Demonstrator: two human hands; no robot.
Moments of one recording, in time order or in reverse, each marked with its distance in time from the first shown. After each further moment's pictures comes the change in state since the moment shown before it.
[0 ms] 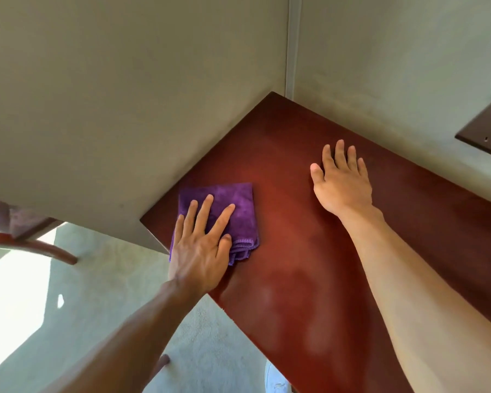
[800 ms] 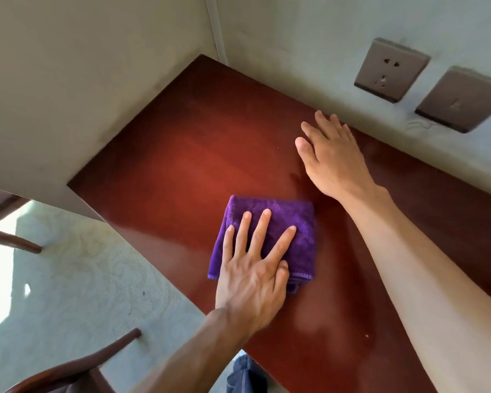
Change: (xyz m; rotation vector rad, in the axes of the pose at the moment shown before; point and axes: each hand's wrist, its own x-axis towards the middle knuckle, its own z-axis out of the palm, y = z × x) left_hand -0.119 0.225 0.052 -0.010 -0.021 0.257; right_hand -0.083 0.135 -0.042 0.112 0.157 -0.205
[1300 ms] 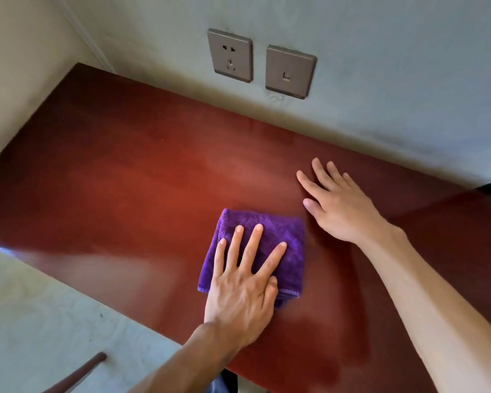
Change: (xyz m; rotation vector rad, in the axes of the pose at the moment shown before) left_hand -0.039 0.152 0.018 0.030 -0.170 0.272; right_hand -0.200 0.184 -0.053 -0.158 -0.297 0.169
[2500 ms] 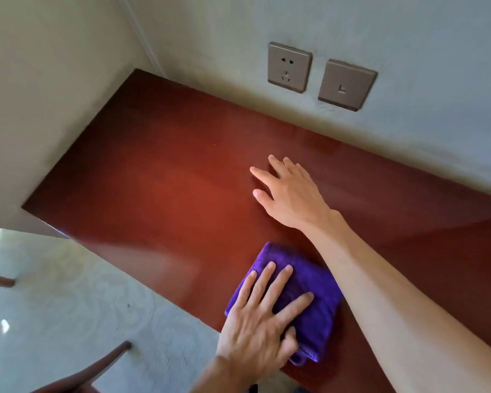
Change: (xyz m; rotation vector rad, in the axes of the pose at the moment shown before) left_hand -0.063 -0.040 -0.004 -0.091 -0.036 0.163; right_hand 0.071 -0.164 -0.006 0.106 0.111 -0.158
